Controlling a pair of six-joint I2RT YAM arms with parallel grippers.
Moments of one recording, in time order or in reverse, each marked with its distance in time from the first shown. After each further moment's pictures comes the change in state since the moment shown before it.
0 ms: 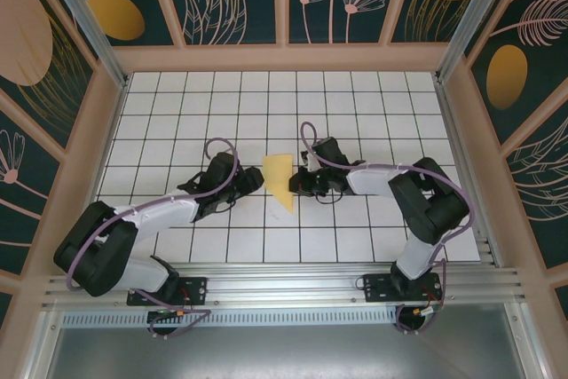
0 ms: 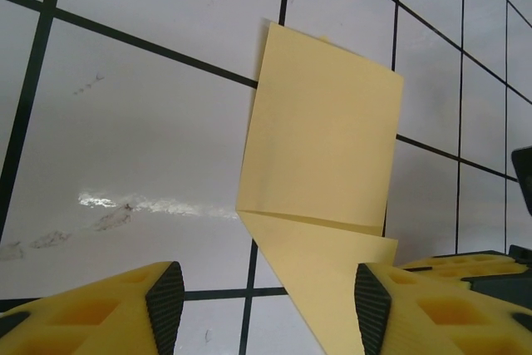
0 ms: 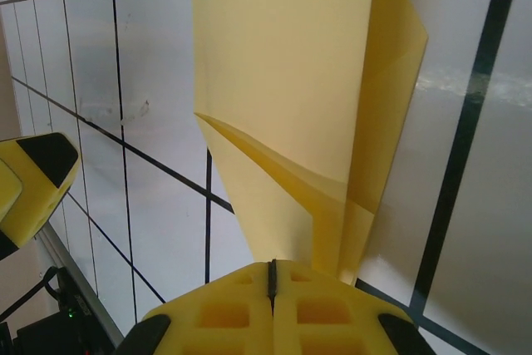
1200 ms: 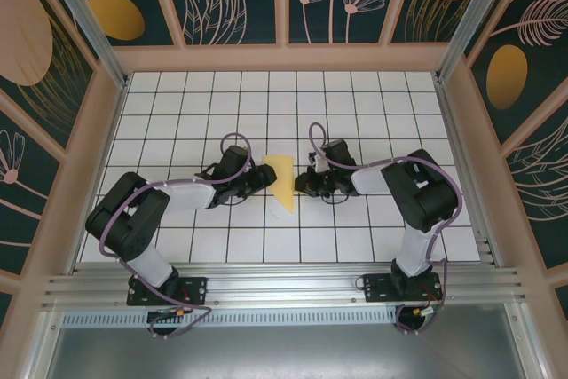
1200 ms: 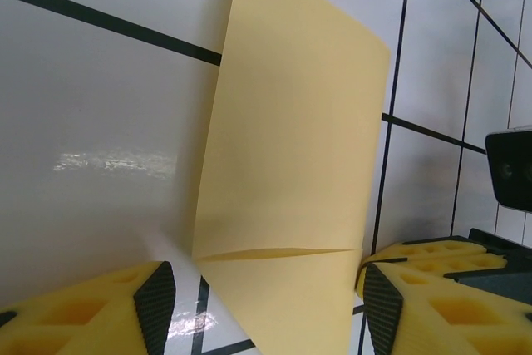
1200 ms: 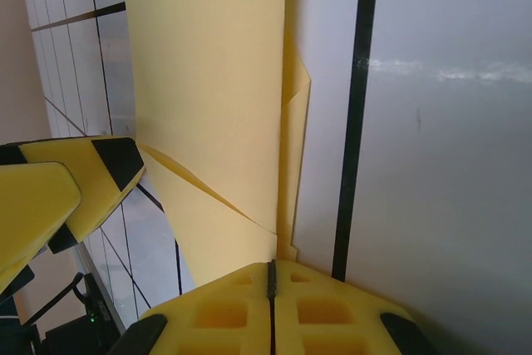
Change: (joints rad) left arm 0.017 0.256 0.102 0.107 0.164 -0.039; right arm -0.095 0.093 -0.074 0.193 -0.113 0.024
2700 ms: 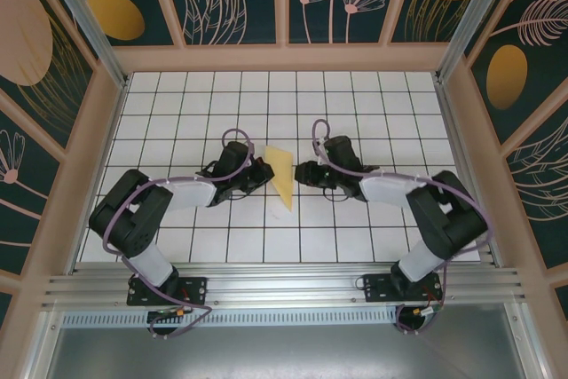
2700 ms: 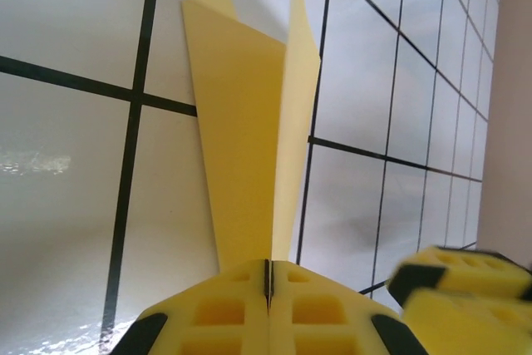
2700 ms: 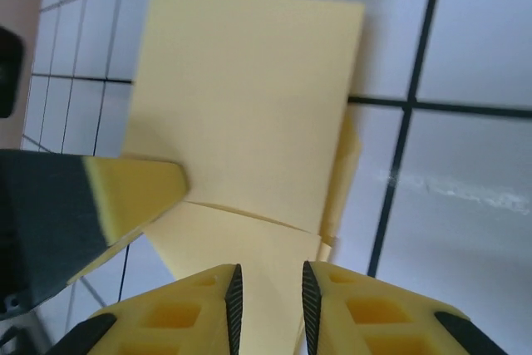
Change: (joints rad) left arm 0.010 0.018 0.014 0.125 0.068 -0.069; right arm 0.088 -0.276 -0.051 -0.042 0.307 -0.111
